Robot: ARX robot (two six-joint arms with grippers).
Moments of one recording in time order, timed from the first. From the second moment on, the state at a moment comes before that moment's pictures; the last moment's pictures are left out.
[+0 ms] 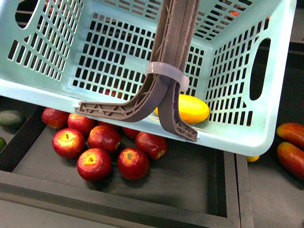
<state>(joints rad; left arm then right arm) -0.63 1.57 1.09 0.02 0.07 -0.30 0.00 0.00 0.01 0.00 0.00 0.00</state>
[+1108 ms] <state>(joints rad) -0.63 1.56 1.08 0.02 0.07 -0.29 0.00 0.00 0.01 0.00 0.00 0.00</state>
